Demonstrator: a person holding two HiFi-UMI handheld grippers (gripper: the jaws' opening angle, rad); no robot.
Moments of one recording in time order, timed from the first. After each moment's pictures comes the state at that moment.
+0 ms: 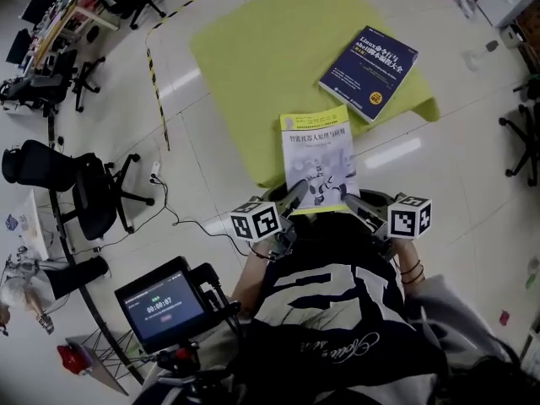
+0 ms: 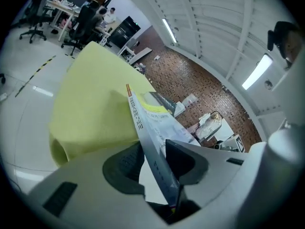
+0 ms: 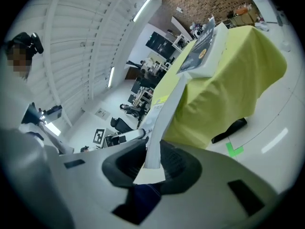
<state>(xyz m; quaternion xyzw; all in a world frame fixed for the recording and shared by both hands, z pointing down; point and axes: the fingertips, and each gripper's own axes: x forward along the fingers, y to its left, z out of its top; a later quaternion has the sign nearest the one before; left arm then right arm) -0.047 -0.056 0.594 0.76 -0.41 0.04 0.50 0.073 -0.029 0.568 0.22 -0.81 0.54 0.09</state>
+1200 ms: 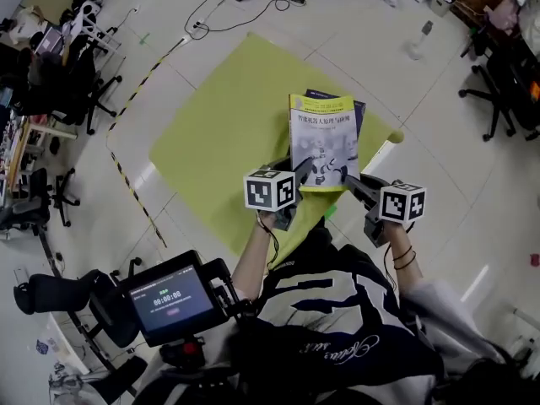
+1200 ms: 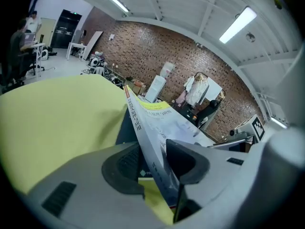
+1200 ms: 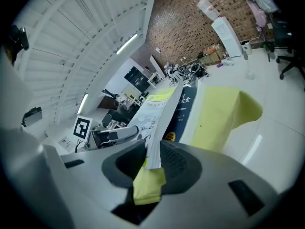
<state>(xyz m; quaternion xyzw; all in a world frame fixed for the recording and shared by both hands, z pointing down) 0.078 -0.331 0.554 0.87 -0.27 0.24 0.35 0.169 -0.248 0.545 0.47 -0.74 0.49 0.01</state>
